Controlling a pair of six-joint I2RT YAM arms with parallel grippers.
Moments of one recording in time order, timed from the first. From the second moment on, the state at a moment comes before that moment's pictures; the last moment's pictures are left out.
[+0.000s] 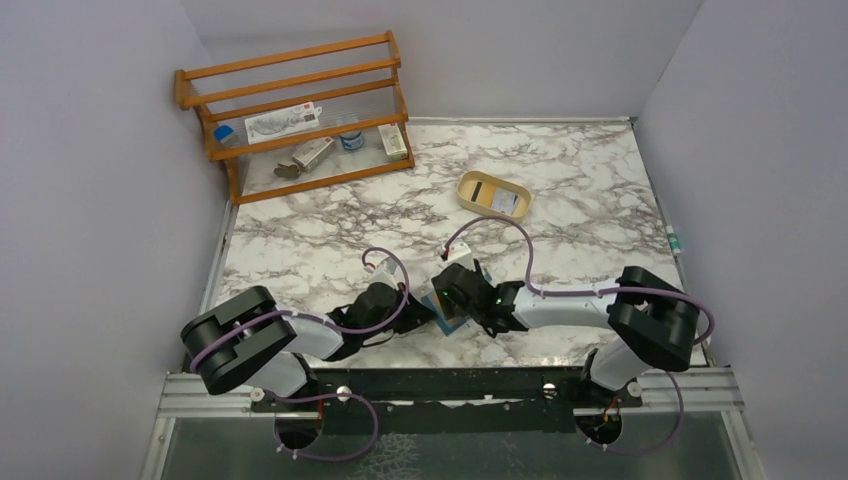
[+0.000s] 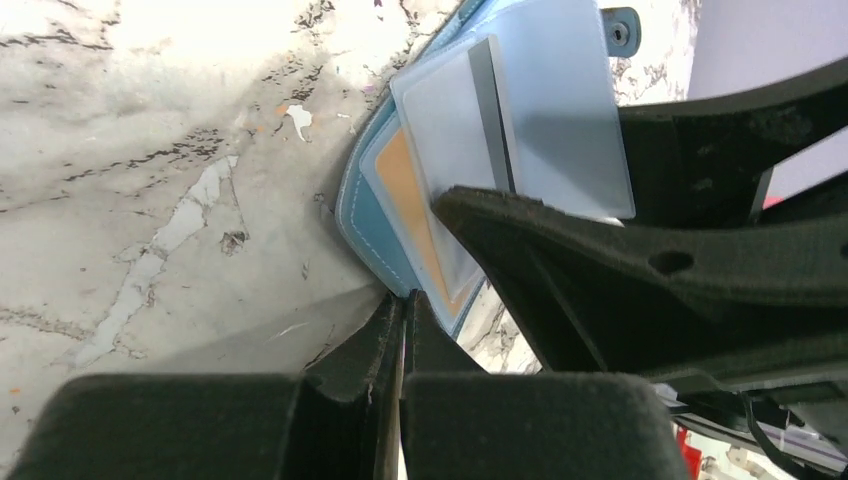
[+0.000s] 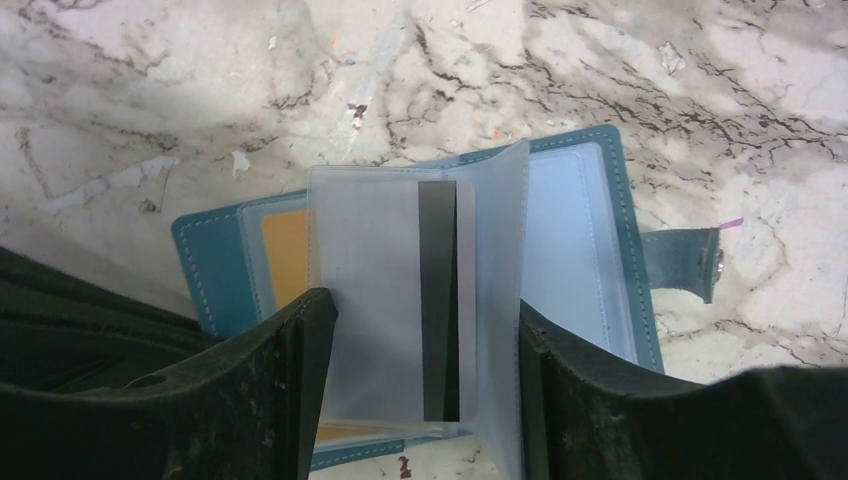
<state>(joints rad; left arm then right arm) -0.93 1.42 0.19 0.72 0.00 -1.18 1.09 1.55 0.72 -0.06 0.48 0.45</state>
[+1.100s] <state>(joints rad) -0.93 1.27 0.18 0.57 -0.01 -1.11 0.94 1.34 0.67 -0.04 0.23 0.41</state>
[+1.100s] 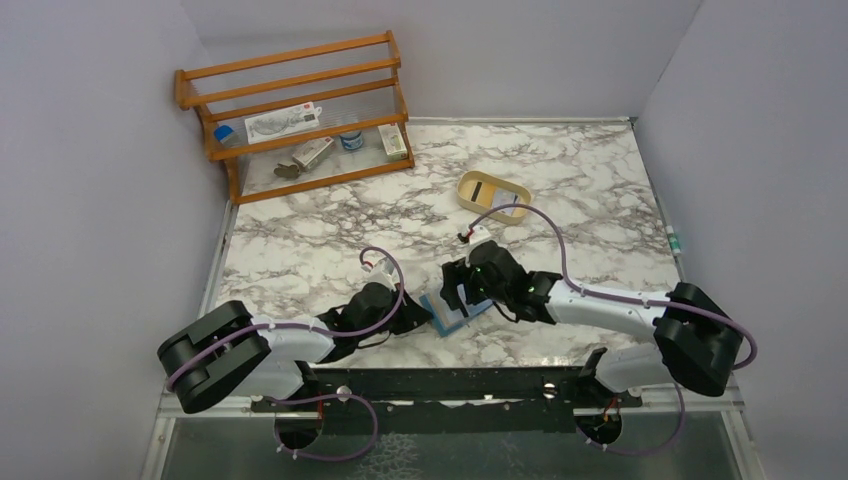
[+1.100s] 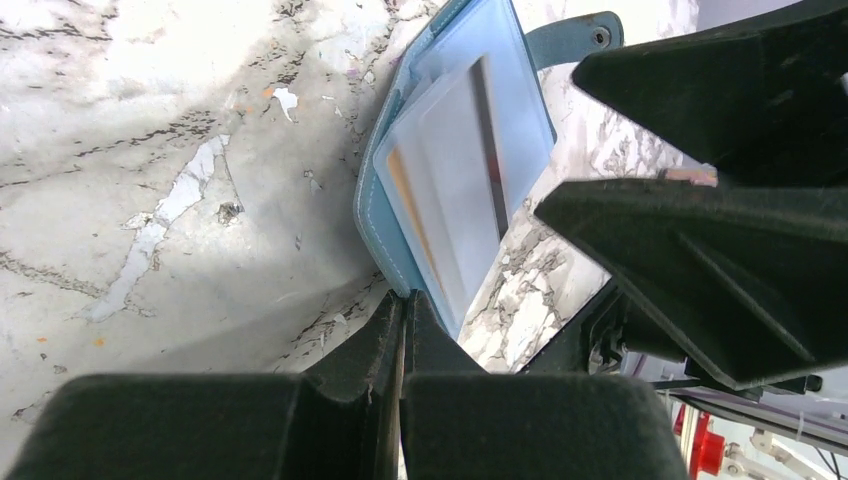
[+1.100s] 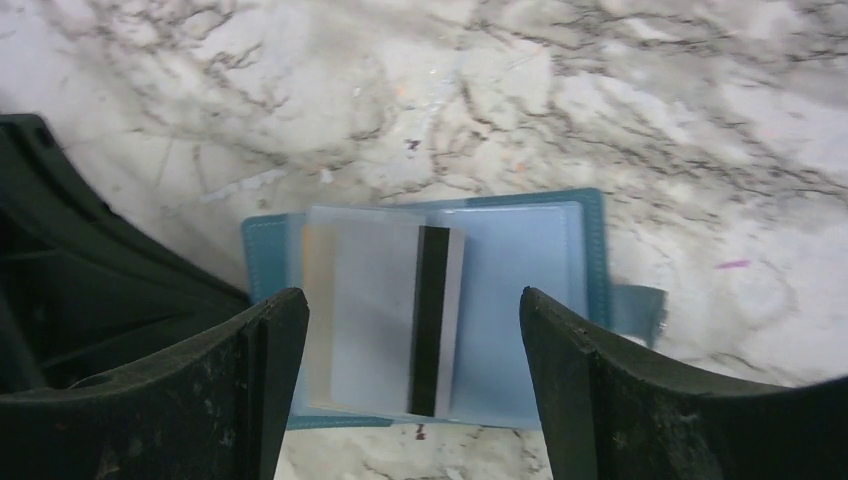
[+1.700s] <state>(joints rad) -0.93 1.27 0.18 0.57 -0.01 -1.10 0.80 1.40 0.55 0.12 -0.15 0.49</state>
